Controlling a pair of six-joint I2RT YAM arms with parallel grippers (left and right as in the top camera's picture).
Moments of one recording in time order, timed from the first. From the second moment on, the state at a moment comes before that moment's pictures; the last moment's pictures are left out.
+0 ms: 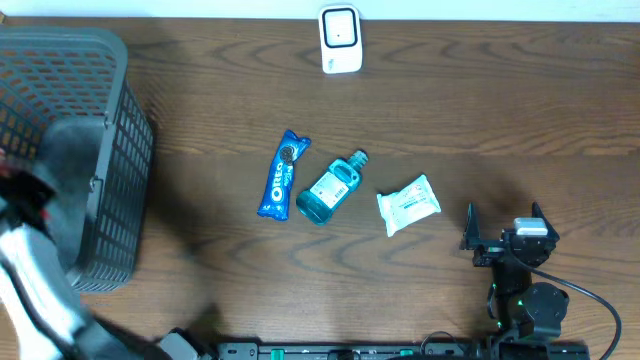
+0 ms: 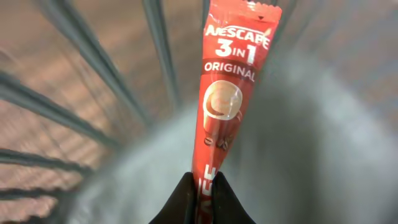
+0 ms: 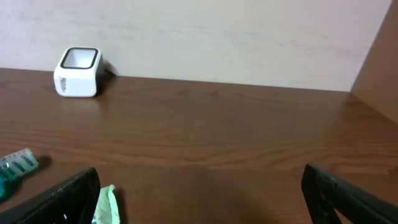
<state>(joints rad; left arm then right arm) 0.81 1.38 1.01 -0.38 0.02 -0.12 -0.08 0.02 0.01 -0.07 -0.05 -0.07</state>
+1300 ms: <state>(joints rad) -0.63 1.67 1.13 -0.33 0.19 -0.51 -0.08 0.02 0.01 -0.07 -0.05 -0.07</state>
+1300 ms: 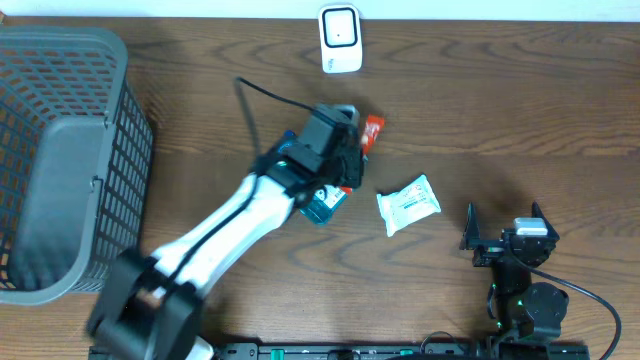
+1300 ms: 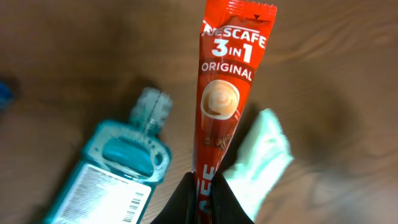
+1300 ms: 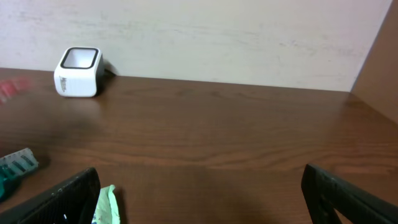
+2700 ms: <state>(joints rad) -0.36 1.38 1.87 -0.55 -0.27 0.00 -0.08 0.02 0.01 -0.07 -0.05 -0.07</state>
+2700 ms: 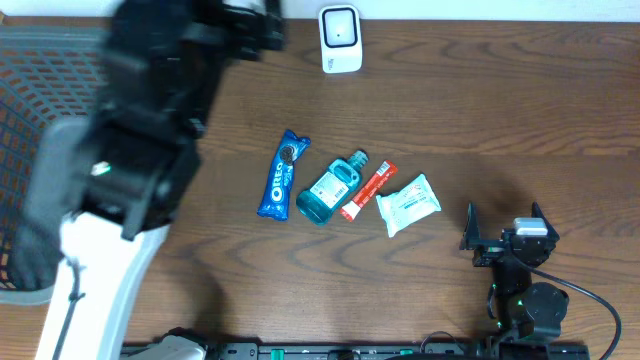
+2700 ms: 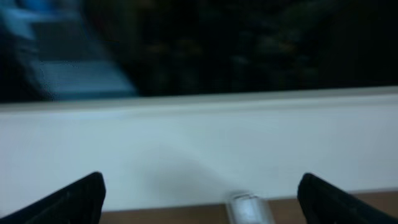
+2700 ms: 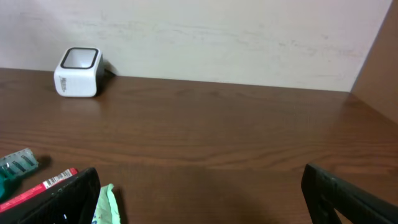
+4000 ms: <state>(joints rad) -0.17 0.57 1.24 -0.38 -0.40 0.19 0.17 1.37 1.37 -0.99 -0.54 0.11</state>
